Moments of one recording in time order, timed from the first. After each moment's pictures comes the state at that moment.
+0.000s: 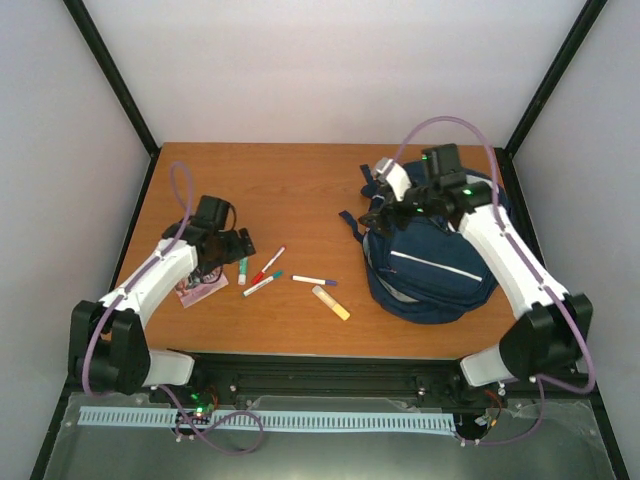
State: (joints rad) left arm -0.27 1.33 0.93 -0.72 -0.03 -0.65; right arm 0.28 1.41 1.36 -0.75 -0.64 -0.48
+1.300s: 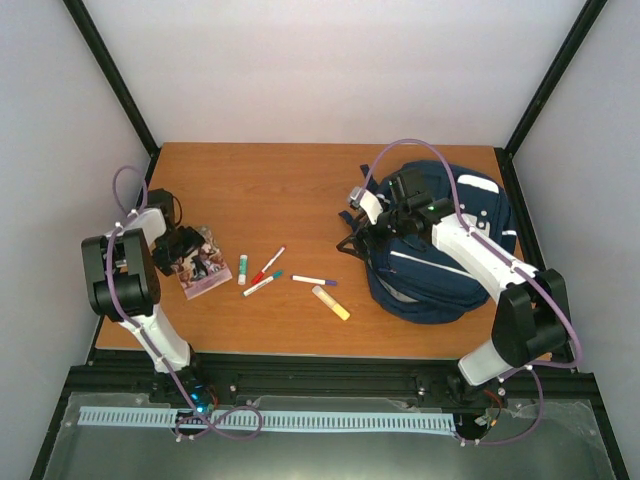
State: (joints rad) left arm 0.24 1.79 1.11 -0.73 -0.01 -0.65; right arm 0.43 1.53 1.20 -0.58 -0.66 -0.39
